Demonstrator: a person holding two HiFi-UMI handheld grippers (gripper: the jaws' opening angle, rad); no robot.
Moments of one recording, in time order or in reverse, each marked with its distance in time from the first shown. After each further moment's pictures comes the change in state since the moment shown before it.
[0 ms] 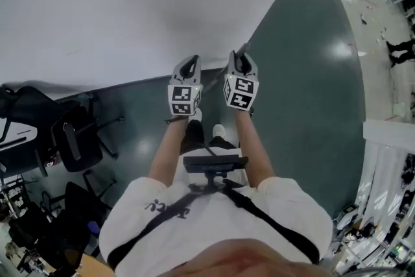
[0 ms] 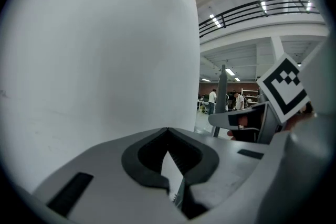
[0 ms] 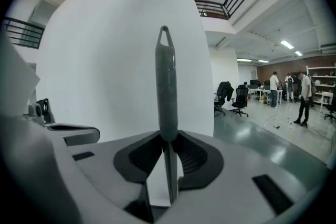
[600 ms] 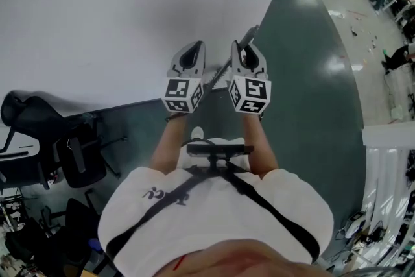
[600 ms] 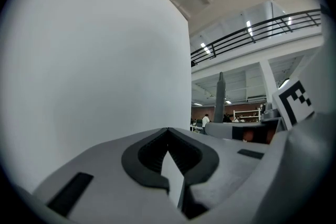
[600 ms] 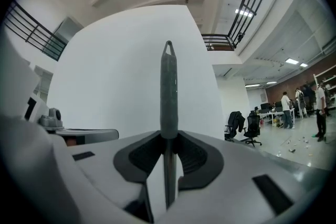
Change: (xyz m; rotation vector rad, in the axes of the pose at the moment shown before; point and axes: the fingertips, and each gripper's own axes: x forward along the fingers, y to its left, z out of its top) left arm -0.054 -0.010 0.189 -0.010 -0.285 -0.092; right arm -0.082 0.056 0.183 -0.059 -0.347 0.107
